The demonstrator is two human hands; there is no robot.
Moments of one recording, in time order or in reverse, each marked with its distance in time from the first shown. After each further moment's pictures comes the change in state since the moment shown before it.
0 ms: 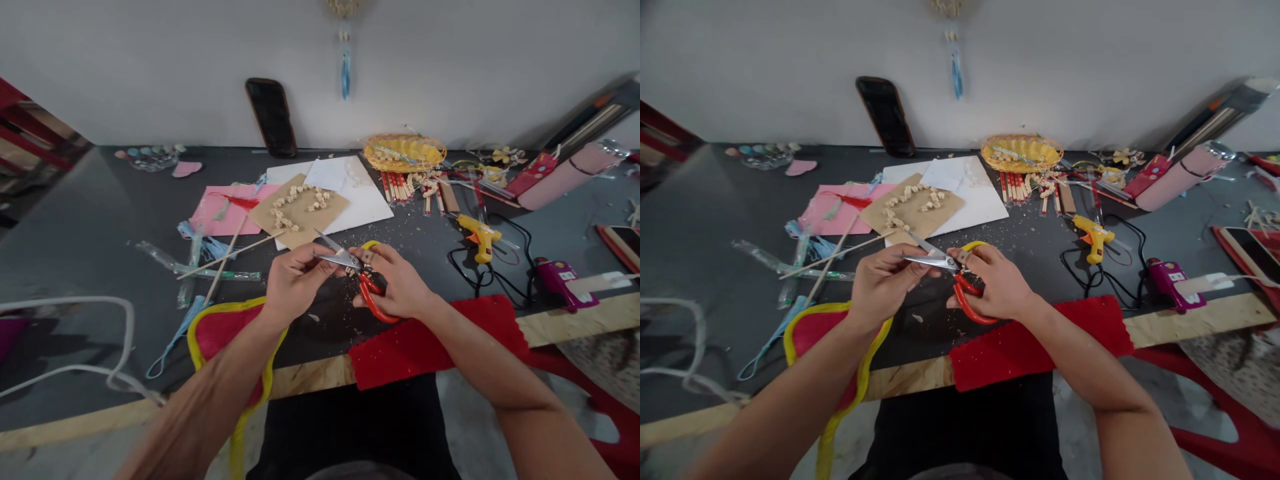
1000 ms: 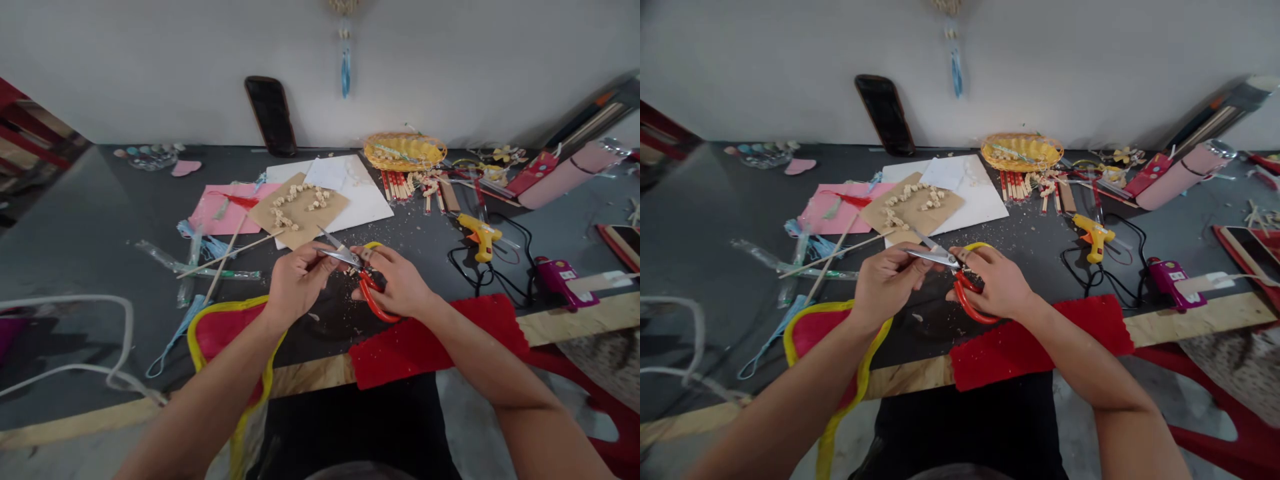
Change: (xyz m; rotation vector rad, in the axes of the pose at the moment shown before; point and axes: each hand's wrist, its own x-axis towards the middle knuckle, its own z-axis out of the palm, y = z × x) left_hand 0.002 0.005 0.002 0.178 0.016 -0.012; right_hand 0.000 -0.005 0.000 -0.035 -0.012 0.059
